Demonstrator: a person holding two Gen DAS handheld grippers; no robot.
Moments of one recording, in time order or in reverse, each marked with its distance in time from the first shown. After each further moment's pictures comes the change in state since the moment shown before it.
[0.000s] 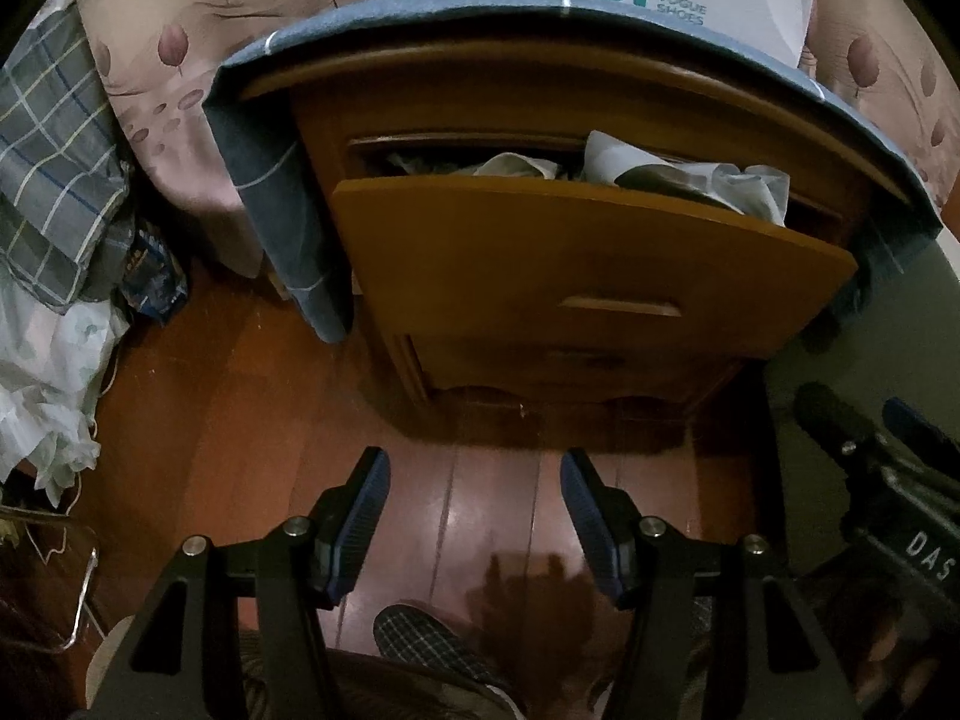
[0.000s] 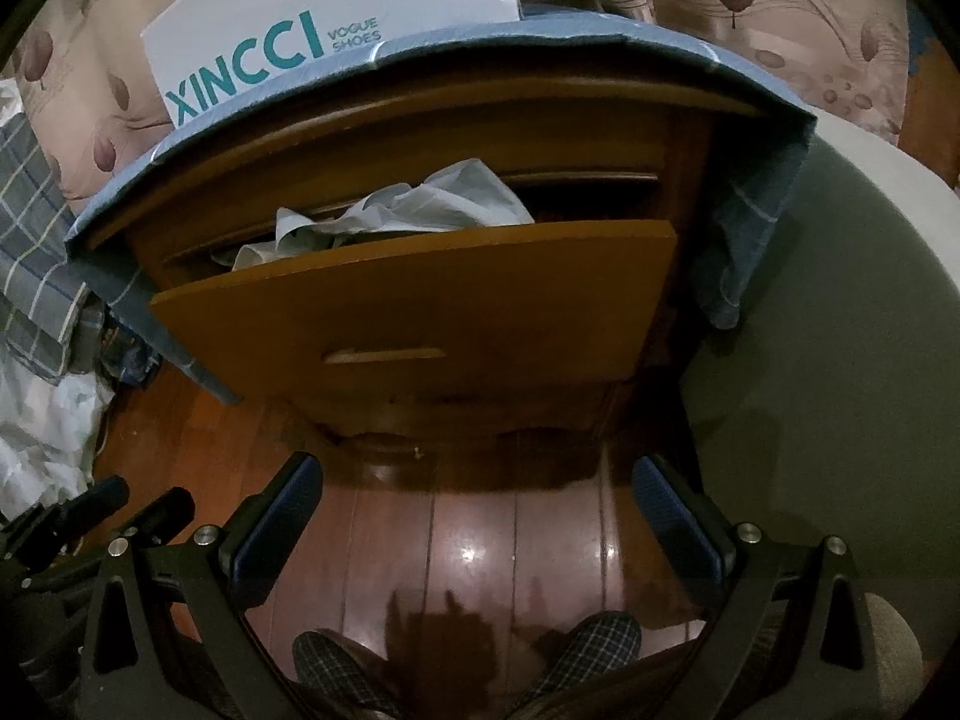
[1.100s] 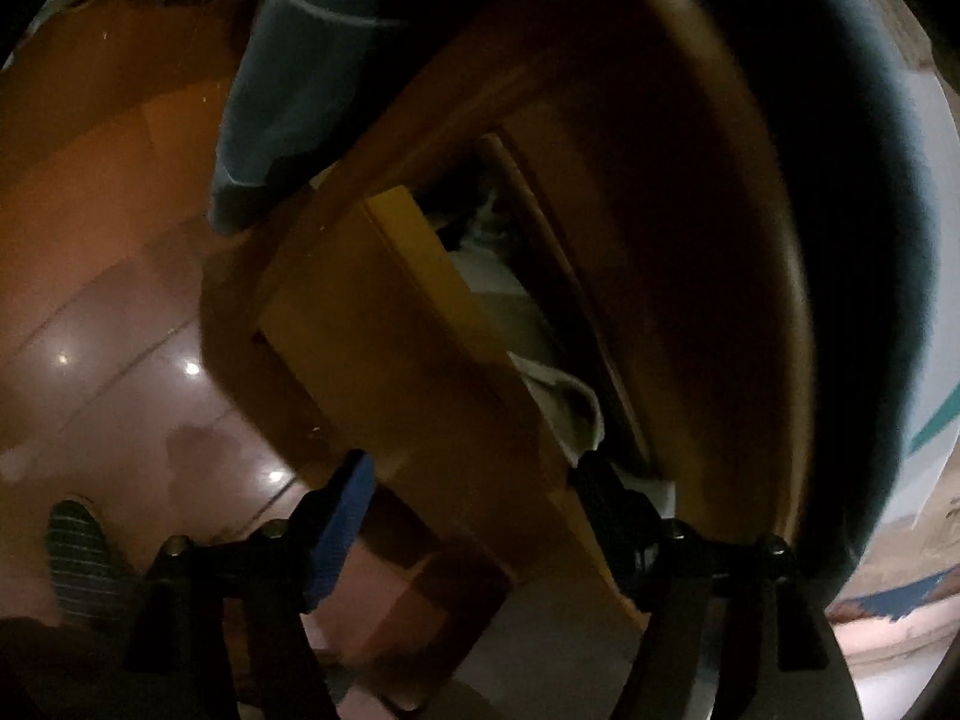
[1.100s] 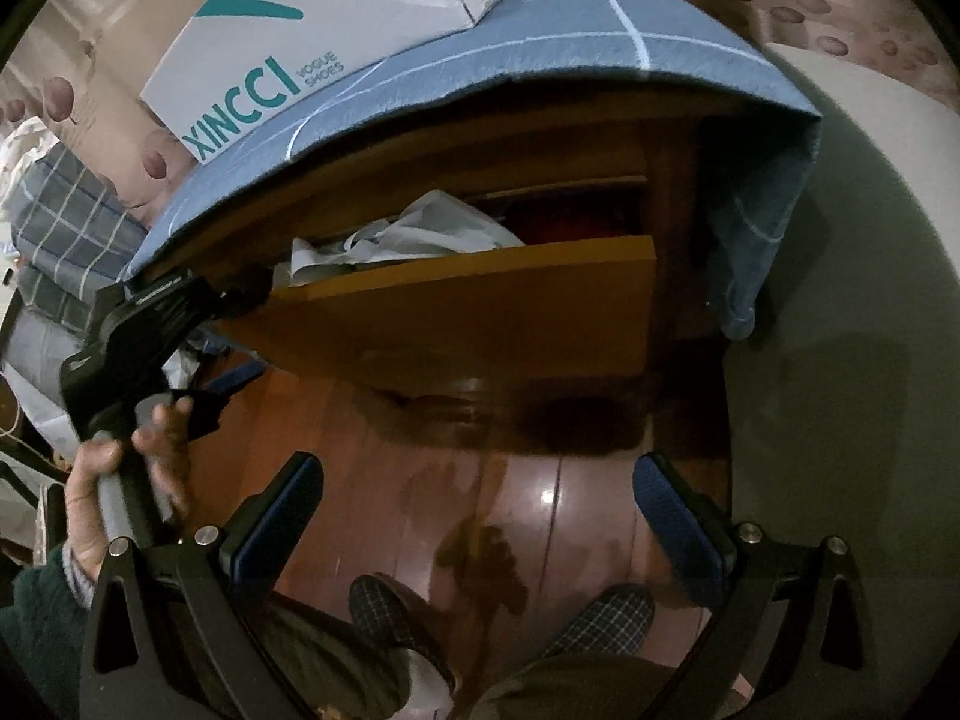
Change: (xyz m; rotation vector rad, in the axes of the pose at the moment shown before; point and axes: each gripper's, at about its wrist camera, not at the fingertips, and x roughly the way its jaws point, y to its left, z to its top) left arm 0.101 0.076 0.088 -0.904 0.072 -0.477; right arm 0.001 -0.057 0.048 0.000 0.195 0.257
